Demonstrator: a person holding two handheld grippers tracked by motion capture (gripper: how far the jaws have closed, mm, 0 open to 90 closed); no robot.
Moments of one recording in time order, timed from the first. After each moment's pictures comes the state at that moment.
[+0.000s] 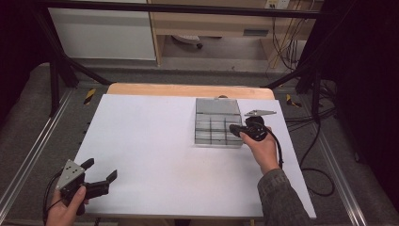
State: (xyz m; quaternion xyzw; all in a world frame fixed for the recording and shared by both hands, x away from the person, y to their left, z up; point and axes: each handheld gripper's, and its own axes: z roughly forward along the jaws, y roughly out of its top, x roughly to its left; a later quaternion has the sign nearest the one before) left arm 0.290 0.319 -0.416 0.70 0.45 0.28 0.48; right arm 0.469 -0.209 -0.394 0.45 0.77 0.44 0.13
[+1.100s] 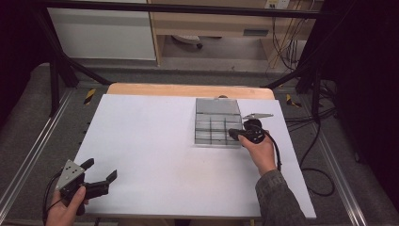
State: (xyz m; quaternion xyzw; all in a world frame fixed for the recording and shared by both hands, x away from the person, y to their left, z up) left arm 0.289 0.319 -0.416 0.70 0.45 0.28 0.48; right arm 0.471 -0.207 -0.411 0.46 0.77 0.42 0.11
